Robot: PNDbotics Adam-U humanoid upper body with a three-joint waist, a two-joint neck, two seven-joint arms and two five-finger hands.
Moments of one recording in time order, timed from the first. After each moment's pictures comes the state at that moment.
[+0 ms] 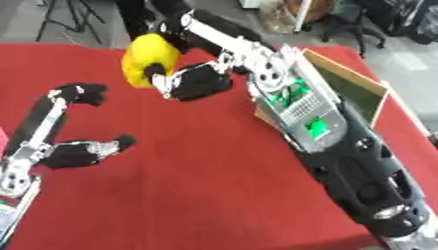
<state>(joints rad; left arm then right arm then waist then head) -0.43 0.32 -0.31 -1.72 -0.53 0.12 -0.01 -0.76 -0.43 0.34 -1.91 0.25 0.45 0.37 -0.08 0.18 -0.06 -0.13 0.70</state>
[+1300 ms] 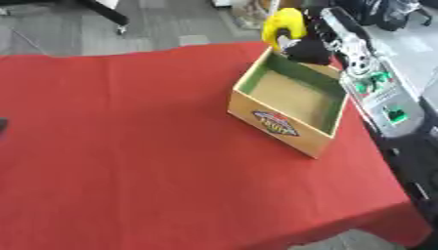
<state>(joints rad) -0.29 0.50 -0.14 -1.95 -0.42 0.20 0.15 -0.51 -0.68 0.05 -1.68 0.13 0.46 0.01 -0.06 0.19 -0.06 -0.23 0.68</state>
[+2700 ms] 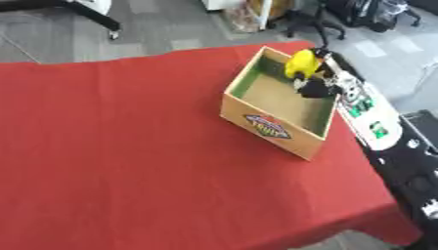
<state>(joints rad) -0.25 0.53 -0.08 -1.98 -0.38 0.21 0.21 -0.48 -0.68 0.03 -1.46 0.25 0.40 0.04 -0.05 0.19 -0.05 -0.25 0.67</state>
